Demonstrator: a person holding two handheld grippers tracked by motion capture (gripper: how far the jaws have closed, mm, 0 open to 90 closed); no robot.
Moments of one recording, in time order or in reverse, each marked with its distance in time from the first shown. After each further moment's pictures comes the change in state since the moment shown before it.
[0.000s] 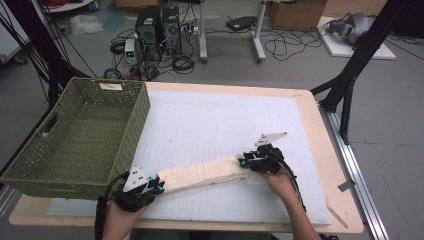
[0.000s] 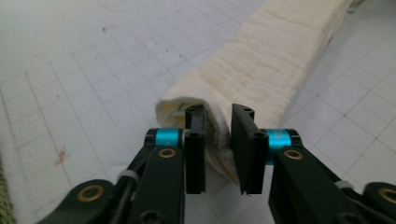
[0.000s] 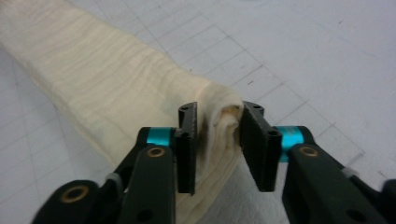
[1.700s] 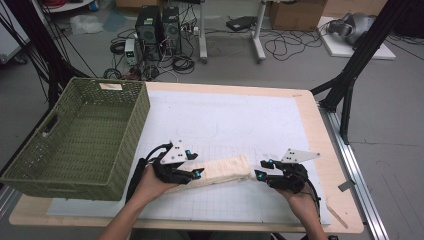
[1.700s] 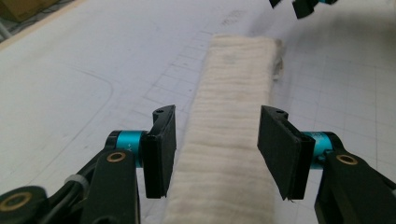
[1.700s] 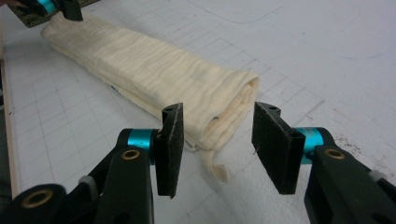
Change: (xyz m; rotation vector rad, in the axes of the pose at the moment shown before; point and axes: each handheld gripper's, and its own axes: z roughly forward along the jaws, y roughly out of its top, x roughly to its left) left arm -0.016 0.084 0.078 -0.045 -0.338 0.325; right arm 0.026 -0.042 -0.063 -0.169 -0.051 0.015
